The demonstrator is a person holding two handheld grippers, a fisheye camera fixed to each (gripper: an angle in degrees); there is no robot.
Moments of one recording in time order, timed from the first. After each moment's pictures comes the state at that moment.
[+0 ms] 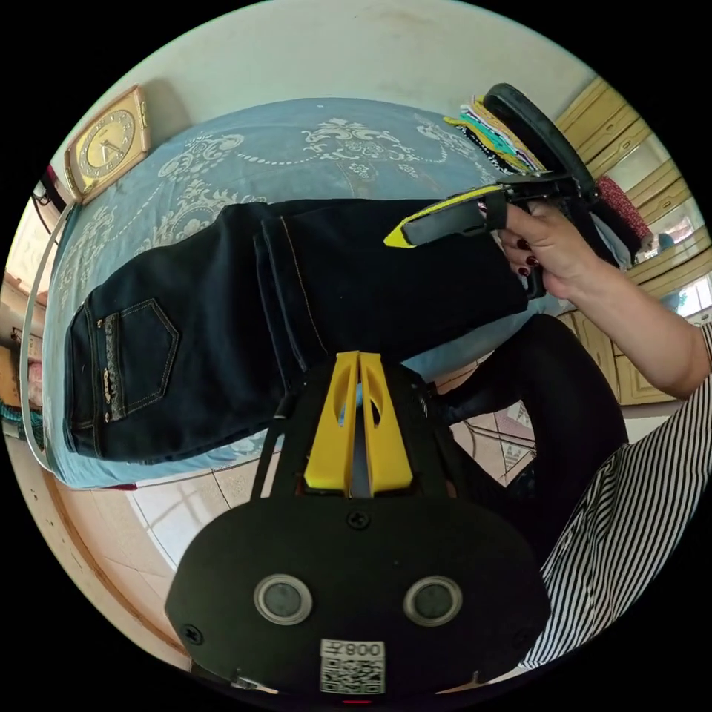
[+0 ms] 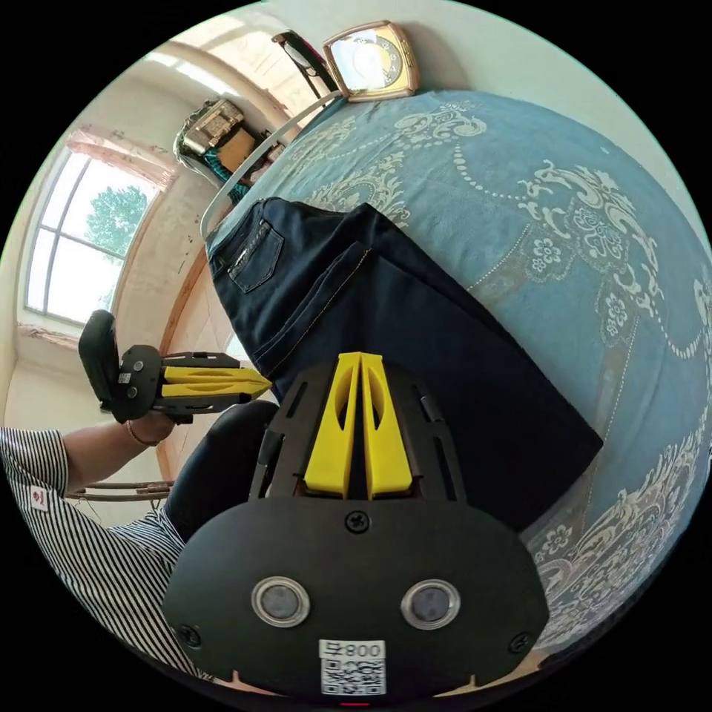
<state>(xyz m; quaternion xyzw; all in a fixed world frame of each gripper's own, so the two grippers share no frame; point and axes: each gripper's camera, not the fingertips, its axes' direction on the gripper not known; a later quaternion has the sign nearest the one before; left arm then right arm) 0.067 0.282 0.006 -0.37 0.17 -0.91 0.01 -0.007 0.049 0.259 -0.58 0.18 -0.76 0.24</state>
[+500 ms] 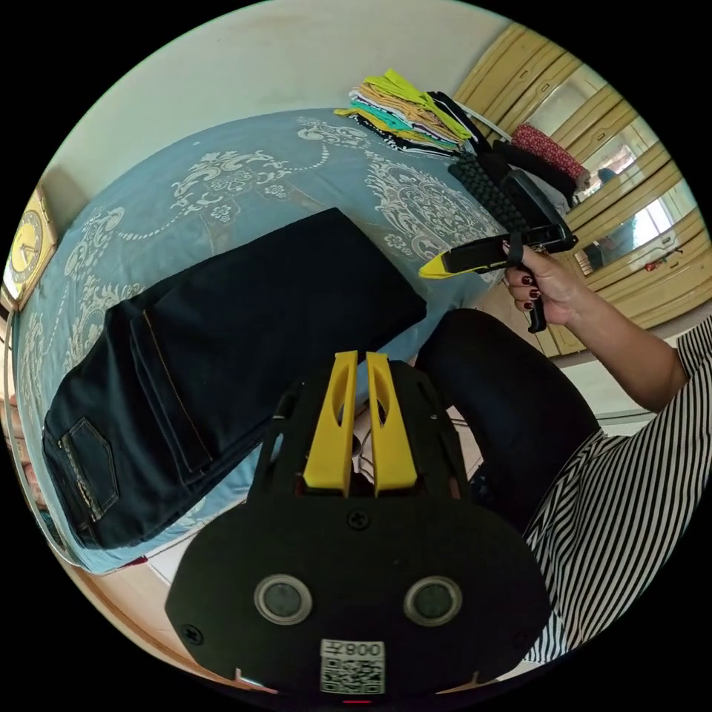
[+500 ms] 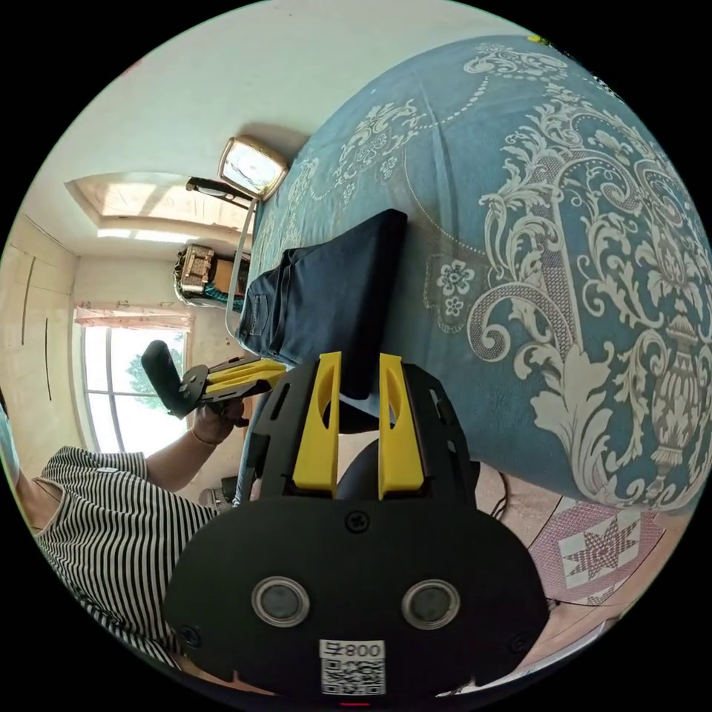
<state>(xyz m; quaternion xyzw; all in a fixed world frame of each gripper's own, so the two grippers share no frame) -0.037 0.287 0.118 -0.28 0.21 -0.93 0.12 -0.076 -0.352 0.170 -0.58 0.17 -0.60 0.53</state>
